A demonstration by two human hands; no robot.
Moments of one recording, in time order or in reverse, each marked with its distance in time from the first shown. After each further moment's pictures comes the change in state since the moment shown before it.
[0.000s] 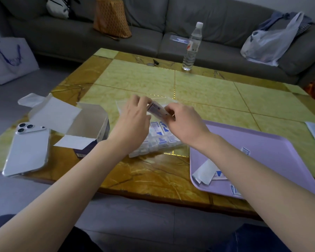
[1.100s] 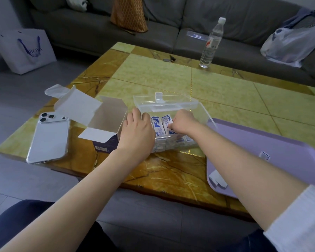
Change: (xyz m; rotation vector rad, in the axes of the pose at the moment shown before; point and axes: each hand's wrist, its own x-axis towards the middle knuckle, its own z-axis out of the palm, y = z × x) left_hand -0.029 -0.022 0.008 0.397 -0.159 -0.247; right_hand 0.049 0.001 0.063 -0.136 -0.395 0.365
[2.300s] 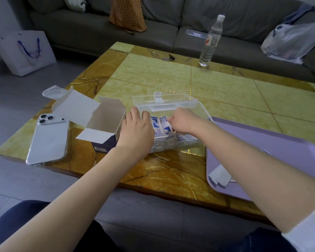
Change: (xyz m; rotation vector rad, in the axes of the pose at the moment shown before) left_hand 0.005 0.001 0.001 -0.010 0.010 0.008; right_hand -0.014 0.000 -0.014 0.024 -0.048 -0.107
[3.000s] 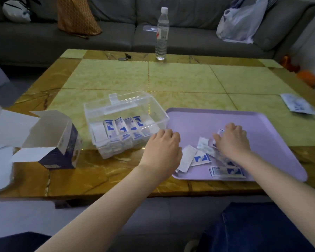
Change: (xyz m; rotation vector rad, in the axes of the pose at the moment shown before) left_hand -0.030 0.137 0.032 -0.087 -0.101 0.516; right_hand -0.100 0.218 0.005 -0.037 0.385 0.590
